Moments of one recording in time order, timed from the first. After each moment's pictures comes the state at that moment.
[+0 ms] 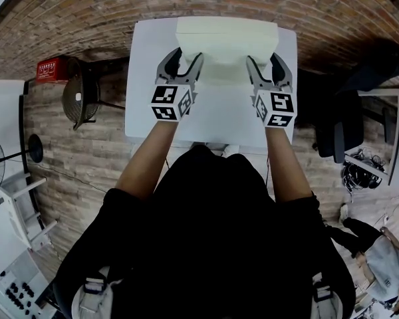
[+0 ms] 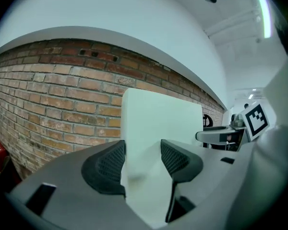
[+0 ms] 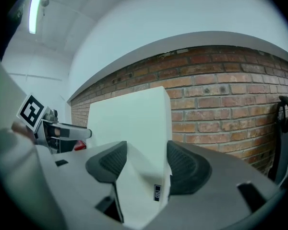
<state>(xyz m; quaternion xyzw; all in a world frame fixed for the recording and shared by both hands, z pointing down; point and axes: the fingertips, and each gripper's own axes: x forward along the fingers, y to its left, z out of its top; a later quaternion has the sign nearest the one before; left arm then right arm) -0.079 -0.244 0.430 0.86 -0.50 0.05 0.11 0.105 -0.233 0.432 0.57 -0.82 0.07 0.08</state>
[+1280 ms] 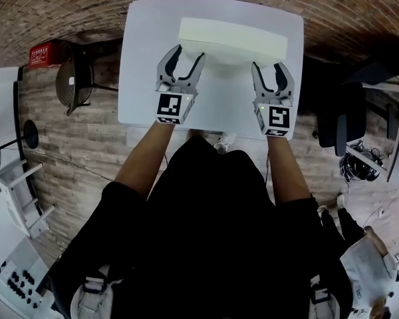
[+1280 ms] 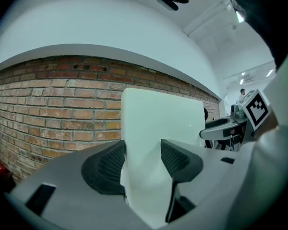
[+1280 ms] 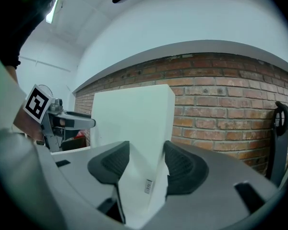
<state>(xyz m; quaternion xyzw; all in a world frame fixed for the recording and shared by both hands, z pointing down) -0.071 -0.211 0.468 0.87 -0.49 0.05 0.00 0.113 -0.189 0.485 0.56 -0.82 0.01 0.10</state>
